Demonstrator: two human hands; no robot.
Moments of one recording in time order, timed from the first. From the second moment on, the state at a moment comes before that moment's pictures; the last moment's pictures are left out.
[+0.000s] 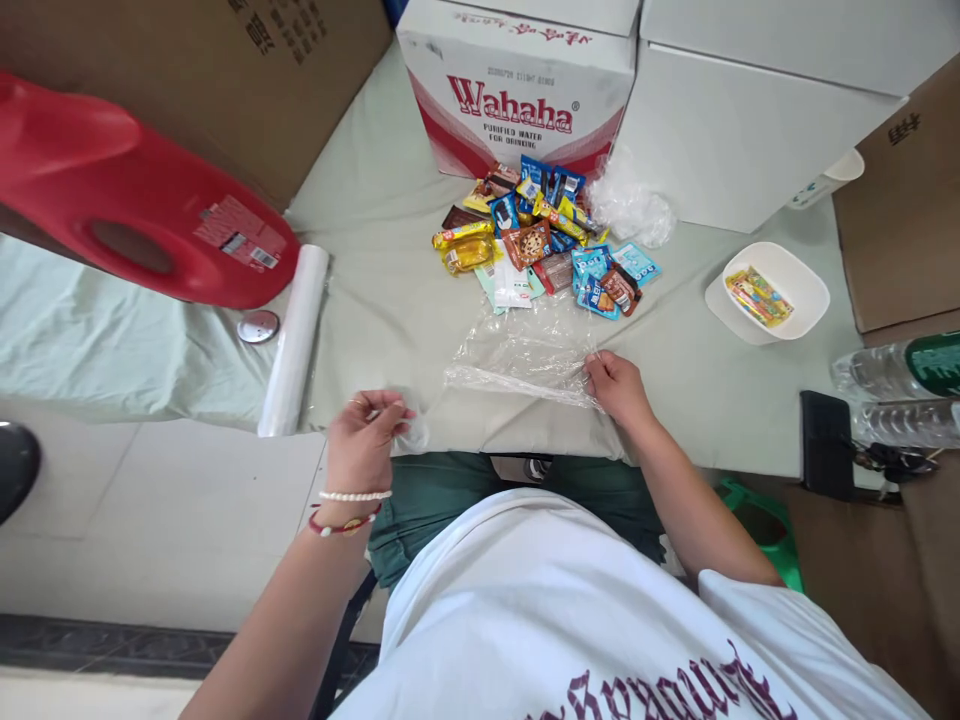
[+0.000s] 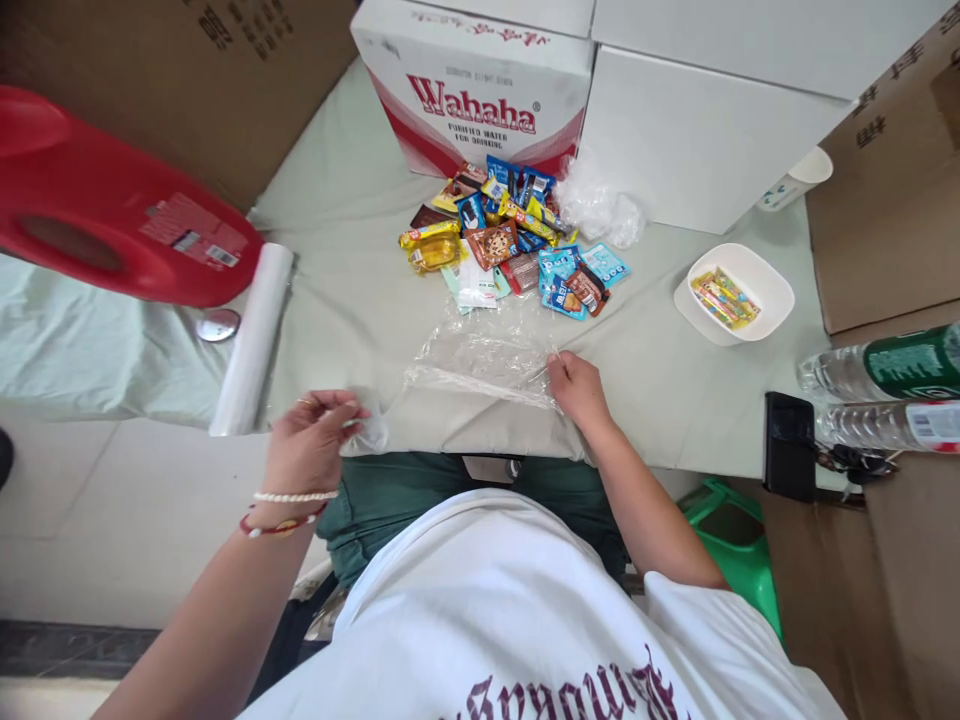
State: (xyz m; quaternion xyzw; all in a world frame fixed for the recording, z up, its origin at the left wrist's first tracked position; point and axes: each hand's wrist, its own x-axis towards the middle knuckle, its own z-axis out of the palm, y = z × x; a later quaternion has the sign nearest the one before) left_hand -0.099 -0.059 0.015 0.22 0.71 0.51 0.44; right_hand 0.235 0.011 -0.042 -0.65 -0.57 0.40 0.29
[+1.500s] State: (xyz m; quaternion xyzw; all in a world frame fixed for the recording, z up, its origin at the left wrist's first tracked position) left_hand -0.057 0.044 -0.049 0.86 0.43 0.10 0.24; right_hand 0.151 -0.105 -0.049 -0.26 -0.94 0.14 0.16
